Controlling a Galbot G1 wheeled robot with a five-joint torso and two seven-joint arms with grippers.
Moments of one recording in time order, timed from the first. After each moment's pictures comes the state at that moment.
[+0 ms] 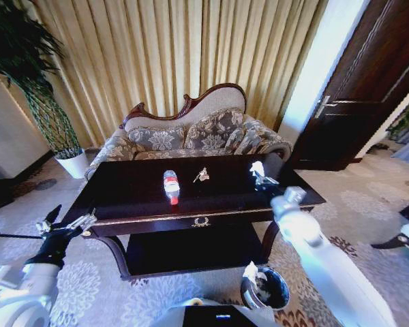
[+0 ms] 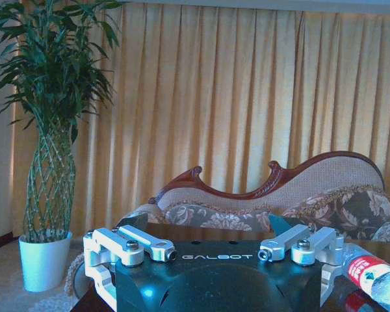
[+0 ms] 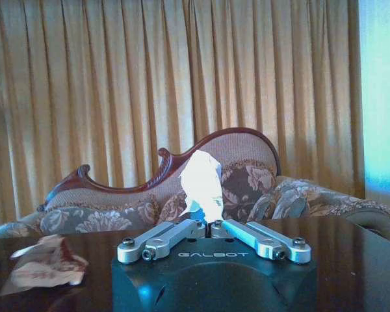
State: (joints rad) left arm 1.84 -1.42 -1.17 -2.48 -0.61 0.26 0.11; right arm -1.35 0.96 0.56 2.19 0.70 -0.24 0.27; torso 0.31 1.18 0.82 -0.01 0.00
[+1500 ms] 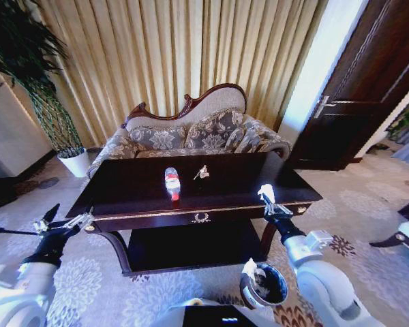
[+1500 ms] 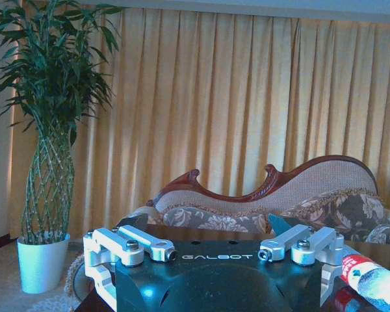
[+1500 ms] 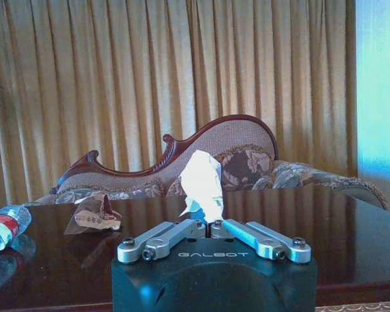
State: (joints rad) left arm 1.83 -1.40 -1.18 -2.48 -0.64 0.26 0.12; right arm -1.68 1.10 0.65 2.37 0.55 -0.20 0.19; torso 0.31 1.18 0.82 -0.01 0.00
